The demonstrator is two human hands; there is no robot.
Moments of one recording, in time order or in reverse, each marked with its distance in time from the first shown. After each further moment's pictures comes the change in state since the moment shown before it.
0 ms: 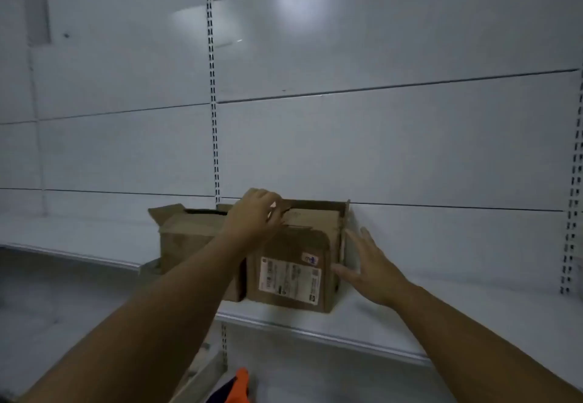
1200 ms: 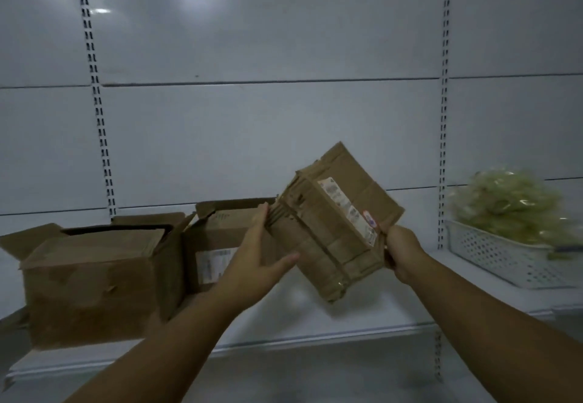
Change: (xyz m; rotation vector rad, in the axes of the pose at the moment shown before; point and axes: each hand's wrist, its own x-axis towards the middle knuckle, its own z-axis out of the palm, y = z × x) left_hand -0.040 0.055 0.058 -0.926 -0.291 0.057; right_hand -0.046 0.022 -0.075 0.892 0.679 0.704
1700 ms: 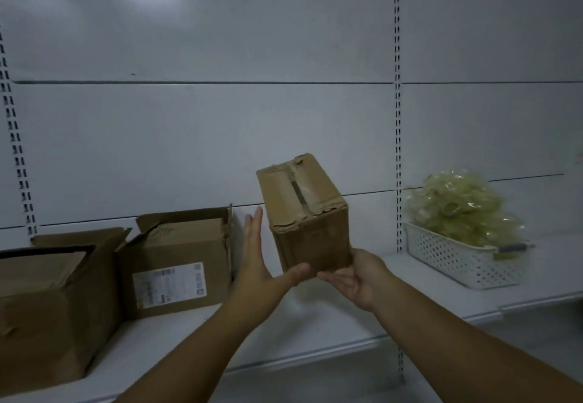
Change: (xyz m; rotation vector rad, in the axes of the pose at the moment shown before) left_hand 0.032 0.021 0.086 -0.180 0.048 0.055; right_hand 0.004 0.011 -0.024 0.270 -0.103 0.315
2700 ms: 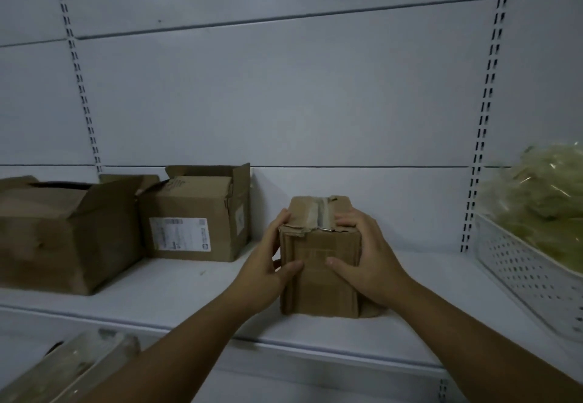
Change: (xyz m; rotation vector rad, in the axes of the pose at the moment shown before) left_hand 0.013 -0.070 0.071 0.027 -0.004 -0.191; right_hand 0.099 -0.005 -0.069 -0.982 -0.493 -1.108
